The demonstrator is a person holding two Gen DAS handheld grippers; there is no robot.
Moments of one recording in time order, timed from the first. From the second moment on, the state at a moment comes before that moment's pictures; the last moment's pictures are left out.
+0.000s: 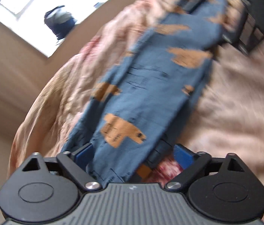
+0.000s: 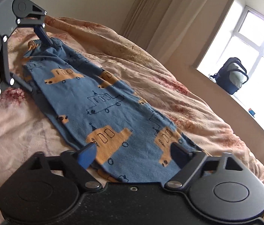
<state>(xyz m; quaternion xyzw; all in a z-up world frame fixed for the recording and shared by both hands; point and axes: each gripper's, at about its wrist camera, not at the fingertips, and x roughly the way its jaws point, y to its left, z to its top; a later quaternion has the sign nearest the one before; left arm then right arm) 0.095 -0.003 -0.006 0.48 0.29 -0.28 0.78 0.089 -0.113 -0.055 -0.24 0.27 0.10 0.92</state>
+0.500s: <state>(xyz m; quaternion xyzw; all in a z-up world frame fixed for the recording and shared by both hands) 0.112 -0.002 0.003 0.41 0.34 -0.30 0.79 0.083 -0.099 -0.061 -0.26 0.29 0.16 0.91</state>
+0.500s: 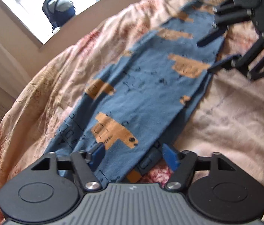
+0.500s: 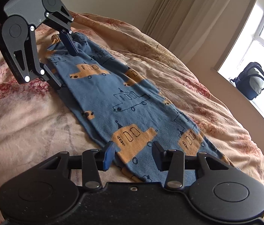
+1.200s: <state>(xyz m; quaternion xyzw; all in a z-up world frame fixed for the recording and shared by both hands) 0.116 -0.008 -0.003 0.42 0.36 -0.30 0.77 0.082 -0.087 -0.072 -0.29 0.31 0.18 0.89</state>
